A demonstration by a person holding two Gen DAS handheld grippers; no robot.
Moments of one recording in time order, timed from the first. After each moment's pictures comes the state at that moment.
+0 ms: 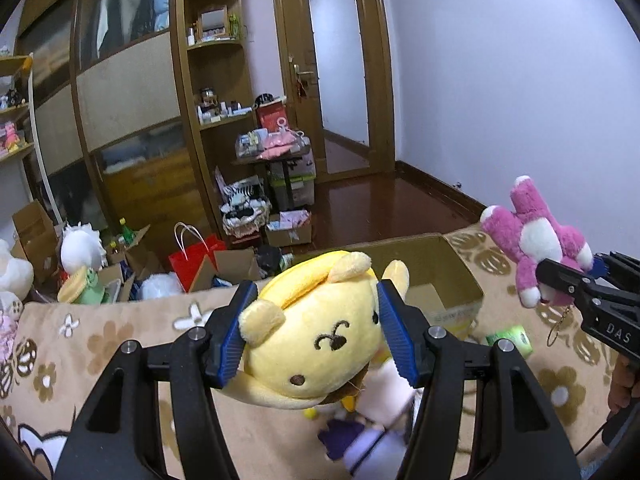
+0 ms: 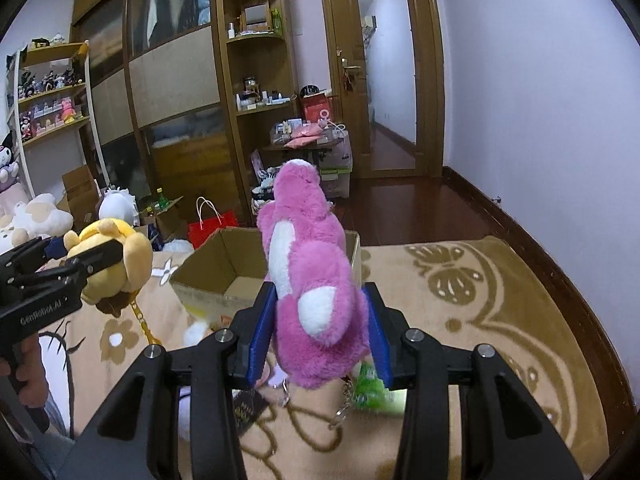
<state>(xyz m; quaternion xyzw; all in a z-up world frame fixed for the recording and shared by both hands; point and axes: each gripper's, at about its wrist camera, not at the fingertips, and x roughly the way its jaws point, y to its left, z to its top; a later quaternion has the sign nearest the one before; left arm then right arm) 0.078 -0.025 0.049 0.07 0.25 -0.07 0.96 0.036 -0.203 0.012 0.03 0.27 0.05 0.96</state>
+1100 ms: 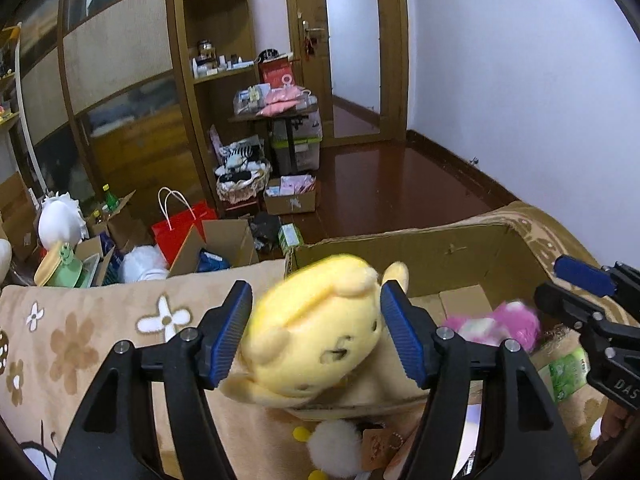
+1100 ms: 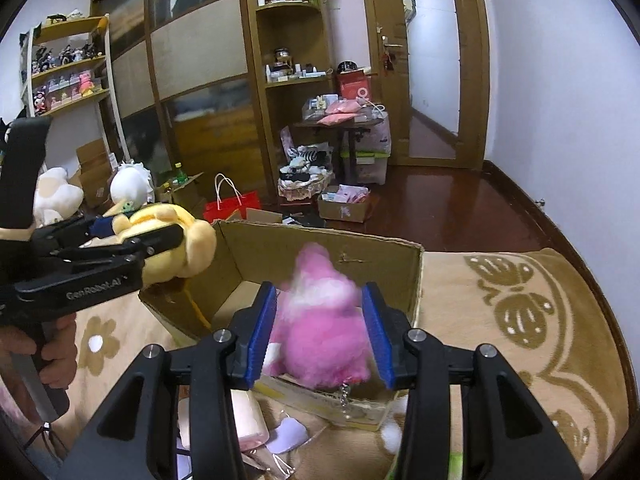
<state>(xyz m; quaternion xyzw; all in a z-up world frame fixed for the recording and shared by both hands) 0.209 -0.018 -0.030 0.05 0.32 -0.06 0.94 0.138 -0.172 -0.043 0.01 0.30 0.12 0.95</state>
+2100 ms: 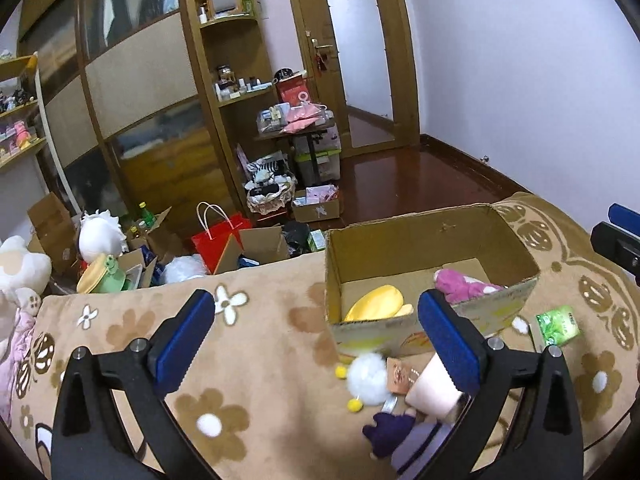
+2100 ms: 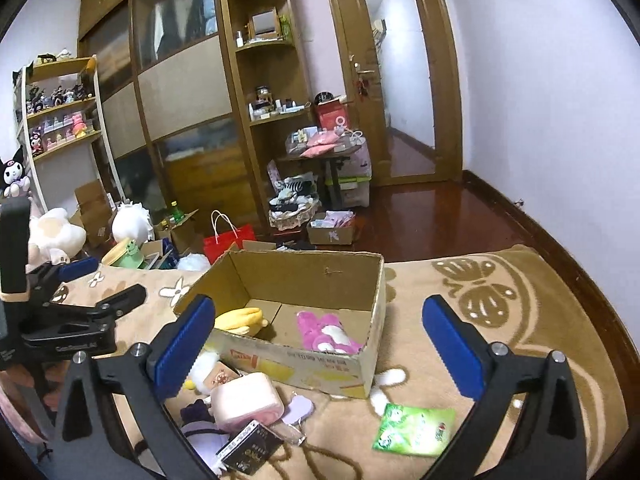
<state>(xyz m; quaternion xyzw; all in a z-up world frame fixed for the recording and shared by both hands) 0.107 0.002 0.022 0.09 0.29 -0.02 0.95 0.063 -0.200 0.006 0.05 0.25 0.08 0.96</state>
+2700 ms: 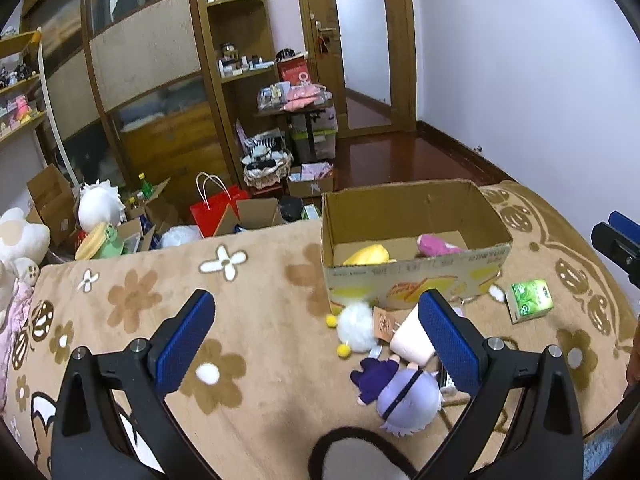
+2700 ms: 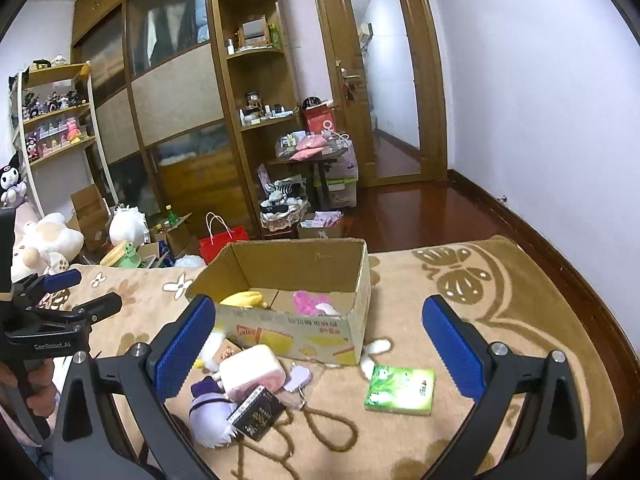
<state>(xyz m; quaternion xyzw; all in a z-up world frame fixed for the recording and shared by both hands) 0.059 0.009 0.022 0.07 0.34 -0.03 0.94 0.015 -0.211 0.011 0.06 0.26 0.06 0.96</state>
